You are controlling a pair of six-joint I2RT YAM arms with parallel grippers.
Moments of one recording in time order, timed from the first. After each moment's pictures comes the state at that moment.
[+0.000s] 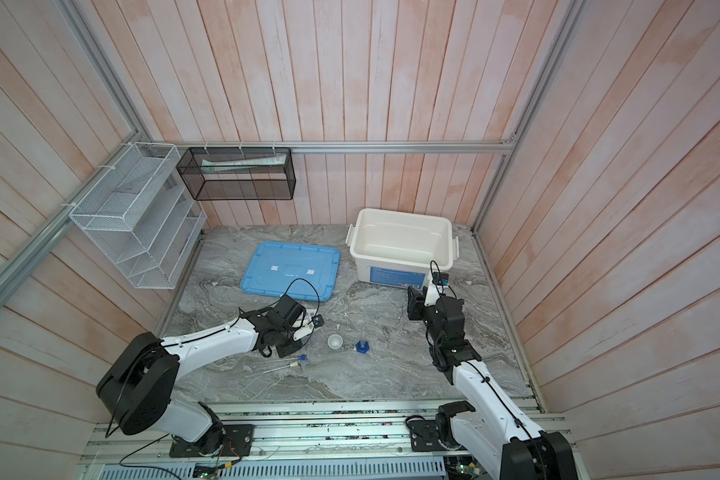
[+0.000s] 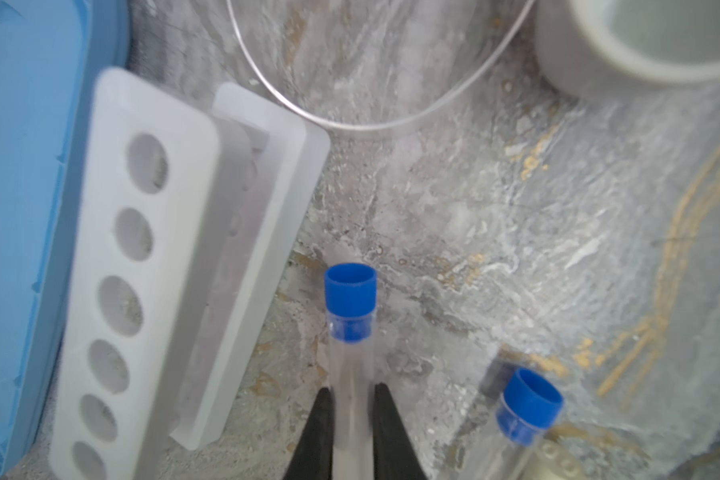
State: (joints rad) left arm -0.67 1.50 0.84 -0.49 -0.09 0.55; right arm 0.22 0.94 0.41 0.25 -0.04 0.27
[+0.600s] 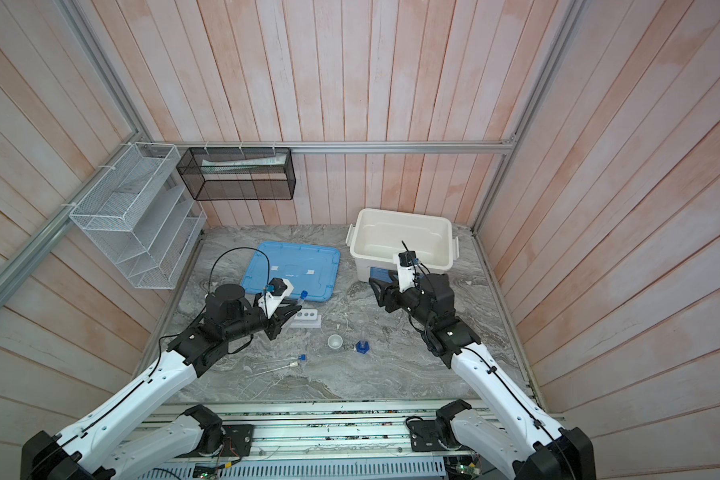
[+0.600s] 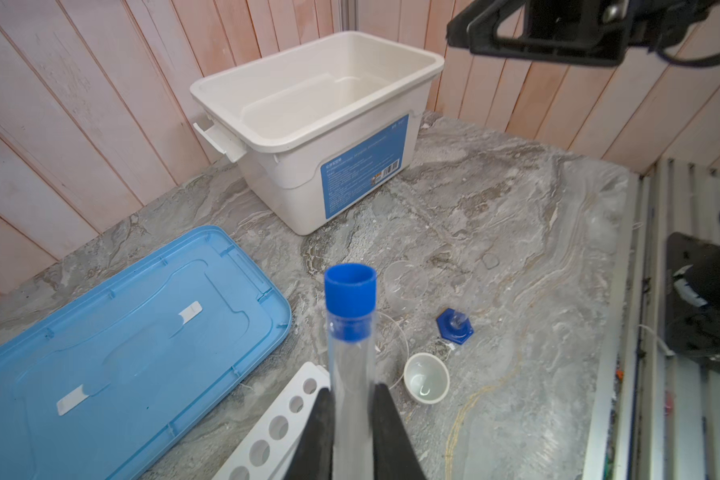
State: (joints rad) left arm -0.48 0.95 0.70 -0.14 0.46 0.19; right arm 0.50 1.01 0.76 0.03 -0.26 0.20
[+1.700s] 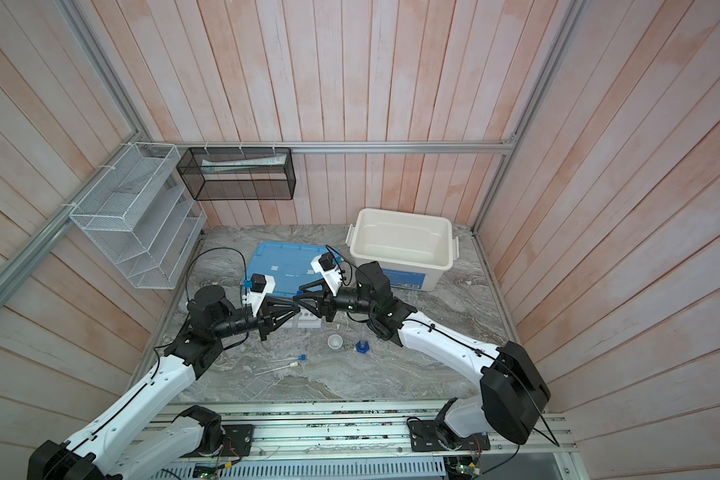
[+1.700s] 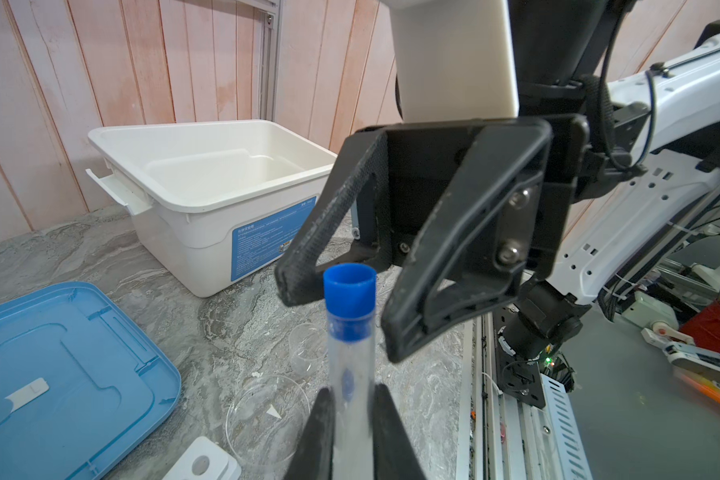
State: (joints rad) left arm -0.35 0.96 0.63 0.10 0.86 -0.03; right arm 0.81 1.42 0.98 0.34 -0.62 0.30
